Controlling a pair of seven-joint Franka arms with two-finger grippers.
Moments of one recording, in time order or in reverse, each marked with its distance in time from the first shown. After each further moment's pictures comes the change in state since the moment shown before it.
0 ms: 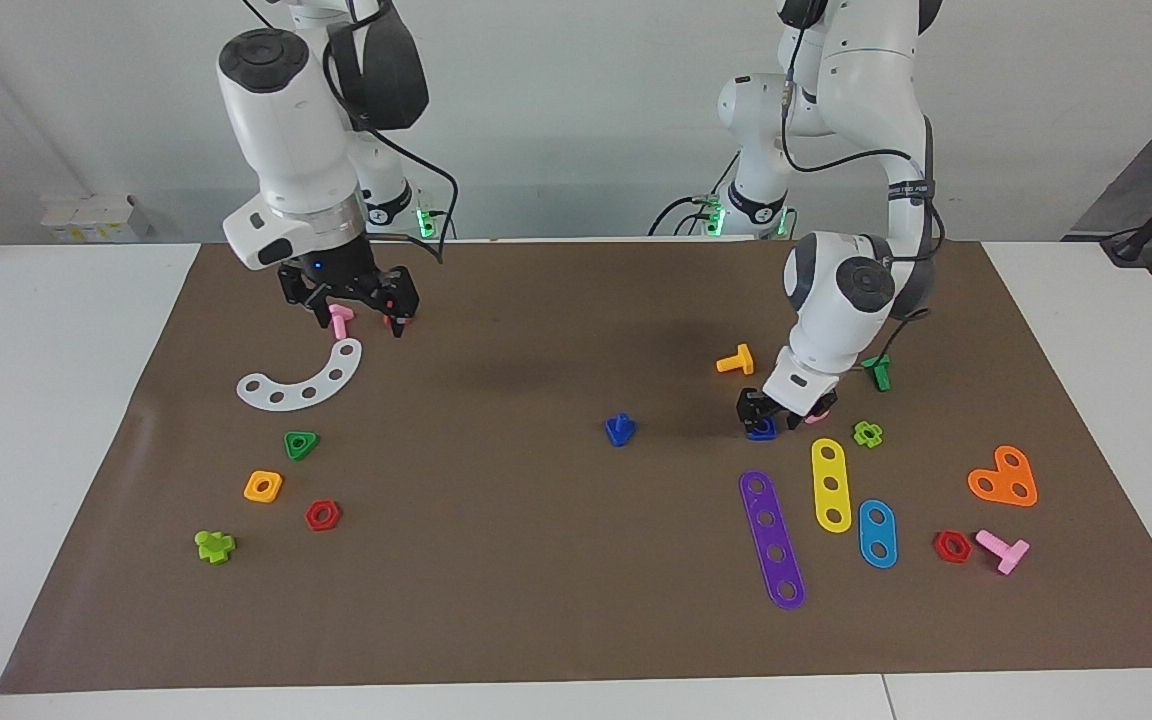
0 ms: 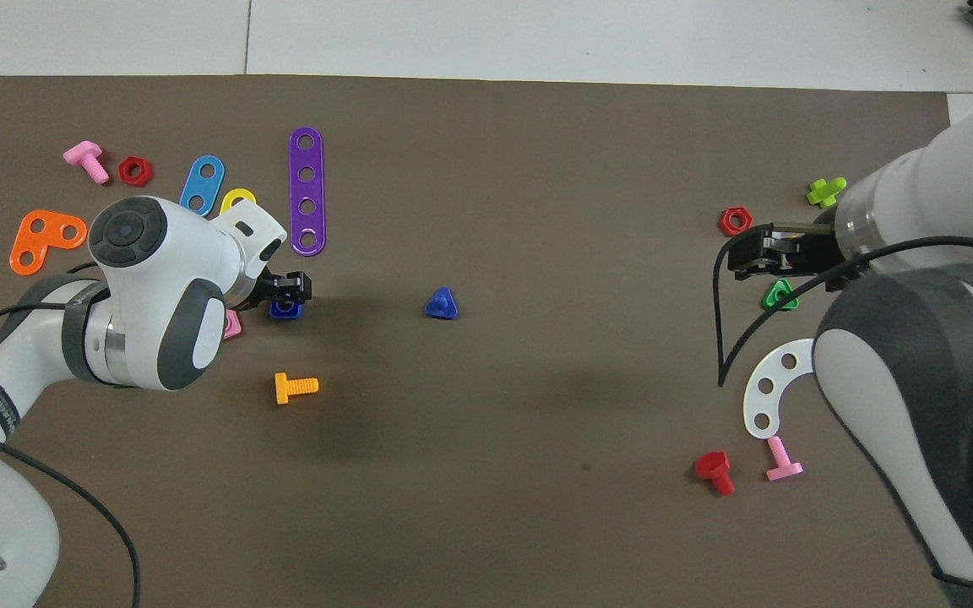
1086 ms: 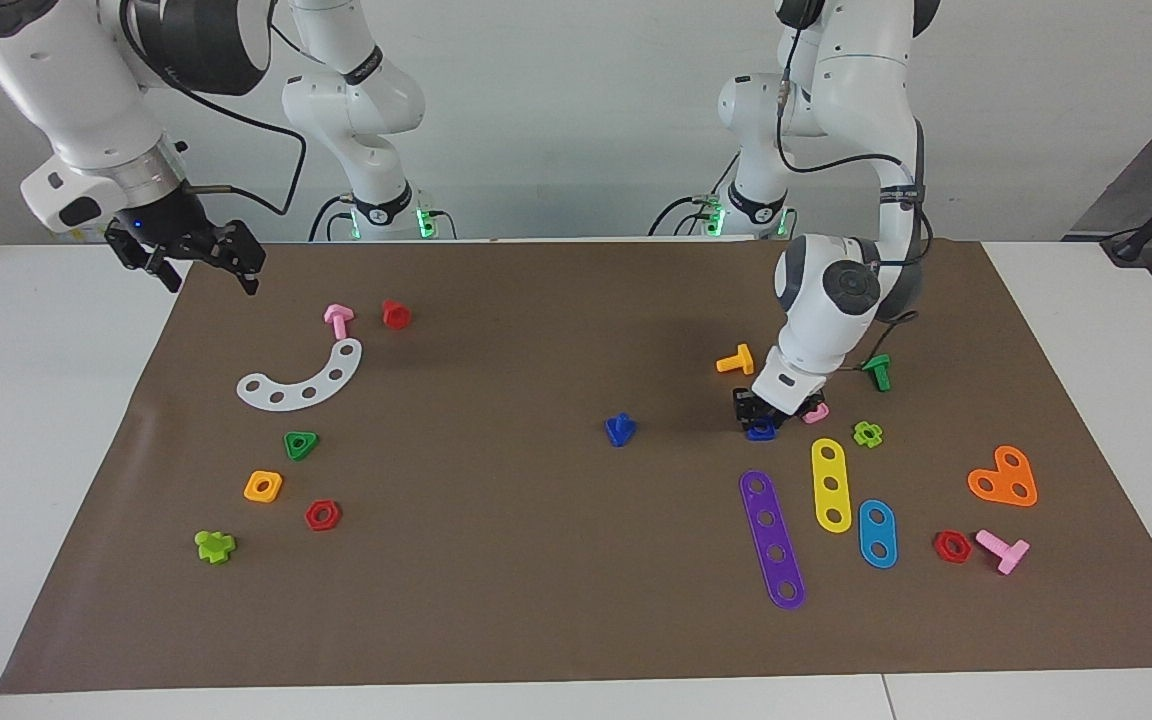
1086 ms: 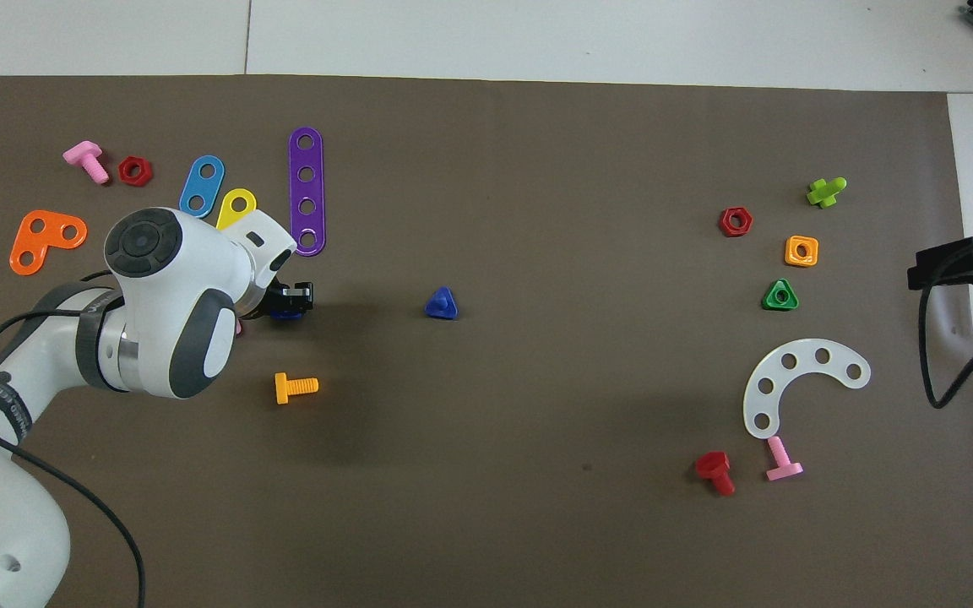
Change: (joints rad) left arm -0.014 0.000 0.000 -0.021 0.000 0.017 -0.001; right arm -0.208 -0.047 0.013 0.091 0.009 -0.096 -0.228
